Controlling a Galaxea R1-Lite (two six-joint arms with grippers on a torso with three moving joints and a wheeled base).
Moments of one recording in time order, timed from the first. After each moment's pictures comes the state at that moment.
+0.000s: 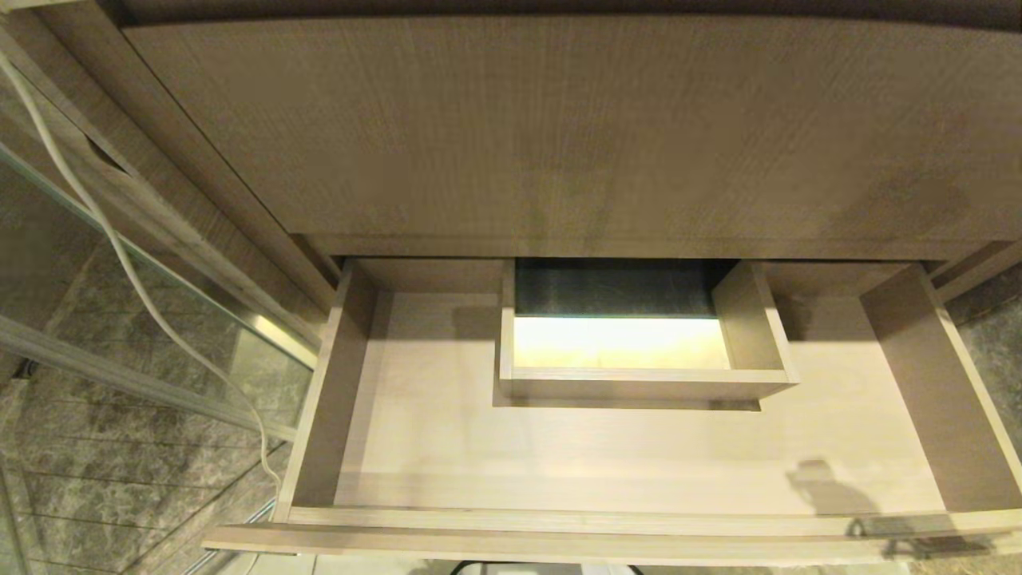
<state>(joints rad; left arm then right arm) 0.00 0.00 0.00 0.00 0.00 0.00 -0.41 1.24 -0.82 0.43 -0.02 -0.52</state>
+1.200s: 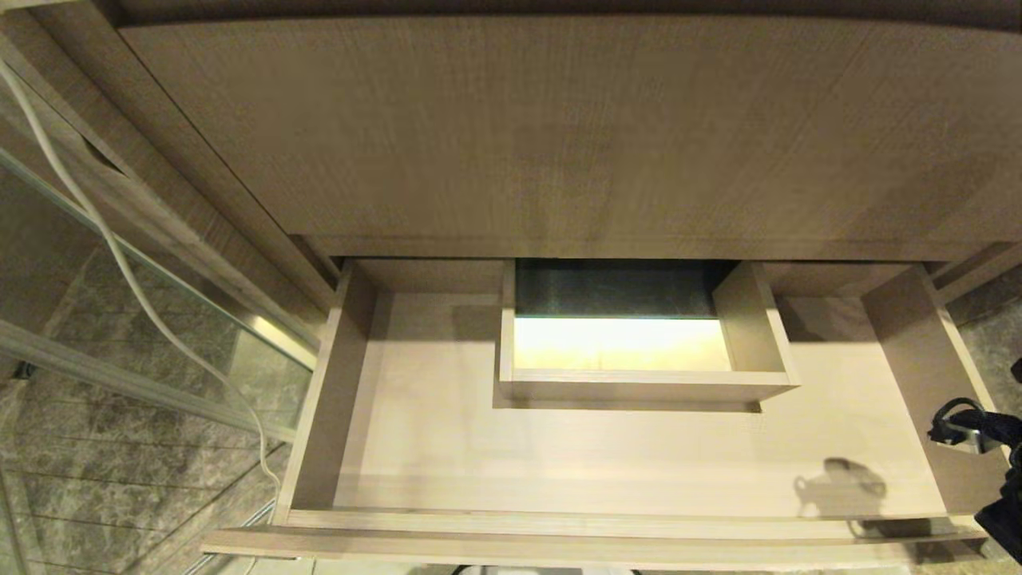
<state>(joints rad) 0.00 0.00 0.00 0.00 0.00 0.00 -0.43 1.69 -0.77 0.47 -0.08 -0.67</state>
